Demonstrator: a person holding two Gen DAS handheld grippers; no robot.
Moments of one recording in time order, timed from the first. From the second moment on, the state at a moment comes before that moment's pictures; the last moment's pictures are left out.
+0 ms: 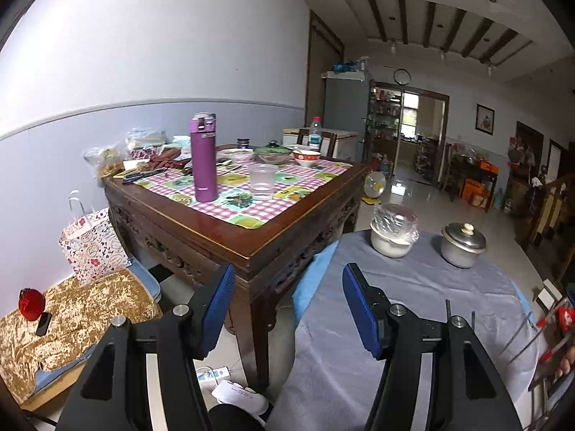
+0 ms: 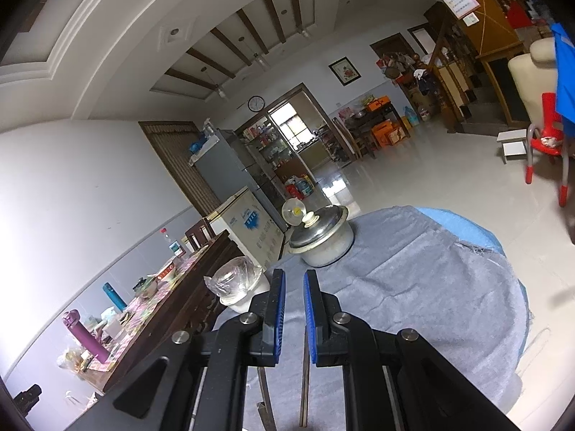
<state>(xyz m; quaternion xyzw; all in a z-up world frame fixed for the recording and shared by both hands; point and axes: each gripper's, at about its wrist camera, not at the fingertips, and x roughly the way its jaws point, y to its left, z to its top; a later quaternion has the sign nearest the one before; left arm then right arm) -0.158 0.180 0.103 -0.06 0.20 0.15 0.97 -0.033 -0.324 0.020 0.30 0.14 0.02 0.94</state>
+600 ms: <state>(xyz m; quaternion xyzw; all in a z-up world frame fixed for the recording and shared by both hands) -0.154 0.158 0.093 -0.06 0.22 0.11 0.97 -0.038 -0.317 0.019 0.30 0.14 0.02 0.94</state>
